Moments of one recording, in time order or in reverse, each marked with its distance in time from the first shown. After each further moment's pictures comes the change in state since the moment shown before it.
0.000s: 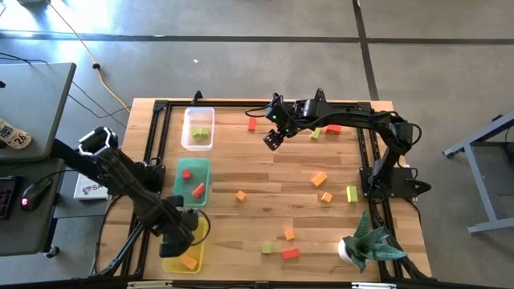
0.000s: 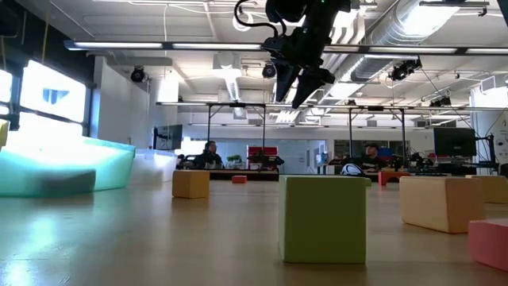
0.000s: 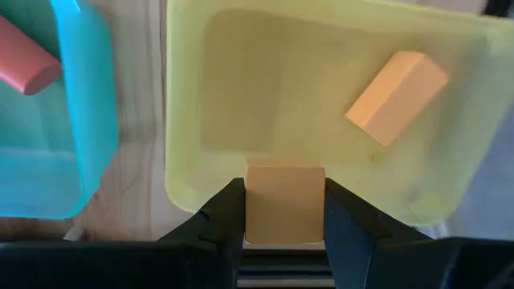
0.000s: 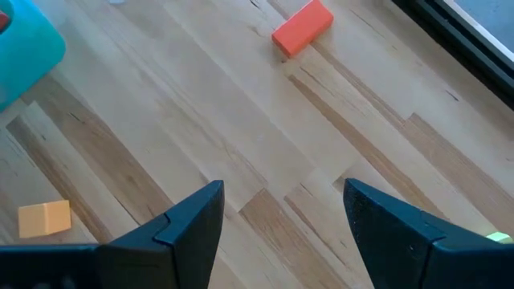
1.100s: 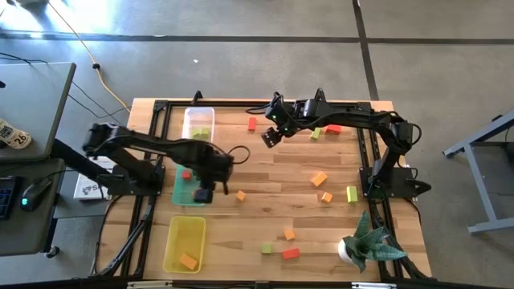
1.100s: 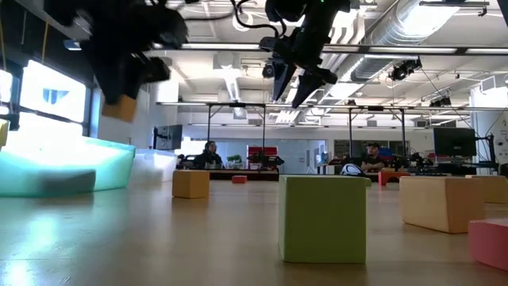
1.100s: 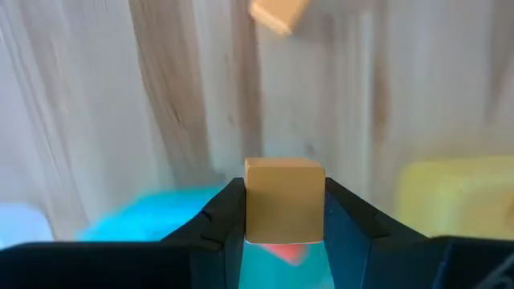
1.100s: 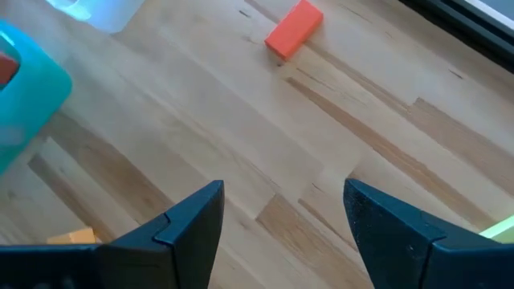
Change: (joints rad) left arm 0.709 -0.016 0.000 0.062 -0.013 0.858; right arm 0.000 0.000 0.000 0.014 0.002 0.130
